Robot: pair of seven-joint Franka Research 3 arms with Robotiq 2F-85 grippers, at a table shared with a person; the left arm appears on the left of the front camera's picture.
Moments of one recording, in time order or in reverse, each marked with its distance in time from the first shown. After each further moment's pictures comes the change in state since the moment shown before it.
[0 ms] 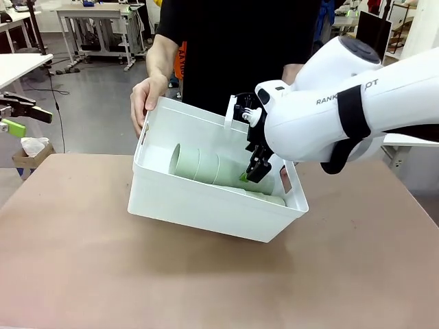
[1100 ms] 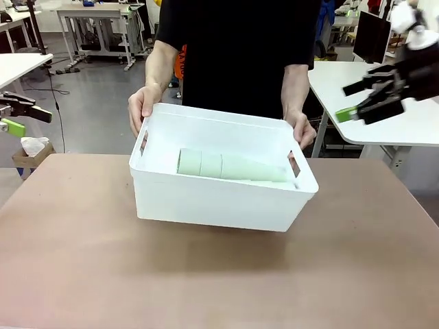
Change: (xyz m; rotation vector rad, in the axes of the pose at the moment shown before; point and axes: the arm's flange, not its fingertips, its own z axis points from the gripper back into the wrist) left arm 0.000 0.000 0.001 0.002 0.000 0.000; right arm -0.173 -0.052 0.209 -0.033 -0.496 -0.278
